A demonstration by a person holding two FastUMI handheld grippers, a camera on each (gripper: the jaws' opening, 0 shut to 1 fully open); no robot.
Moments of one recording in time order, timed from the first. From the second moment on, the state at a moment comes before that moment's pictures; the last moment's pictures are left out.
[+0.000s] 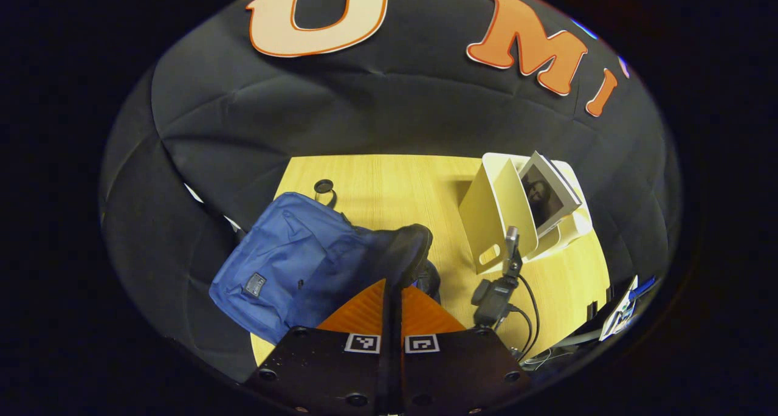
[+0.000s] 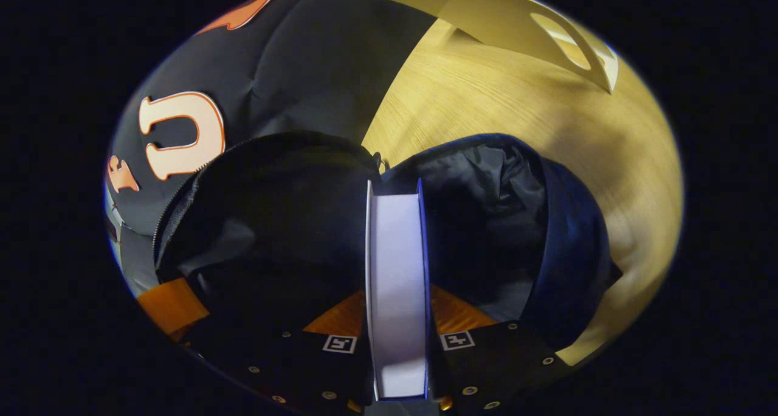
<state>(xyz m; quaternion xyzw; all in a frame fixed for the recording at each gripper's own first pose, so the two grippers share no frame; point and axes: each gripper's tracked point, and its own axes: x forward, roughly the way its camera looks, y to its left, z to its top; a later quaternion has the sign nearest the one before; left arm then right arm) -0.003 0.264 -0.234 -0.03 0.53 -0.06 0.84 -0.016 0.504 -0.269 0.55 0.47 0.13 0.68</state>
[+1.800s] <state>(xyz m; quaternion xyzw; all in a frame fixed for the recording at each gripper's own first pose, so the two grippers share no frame) -0.008 0.278 -0.240 -0.06 0.50 -0.05 0.86 0.092 0.098 -0.134 0.02 0.36 0.00 0.93</state>
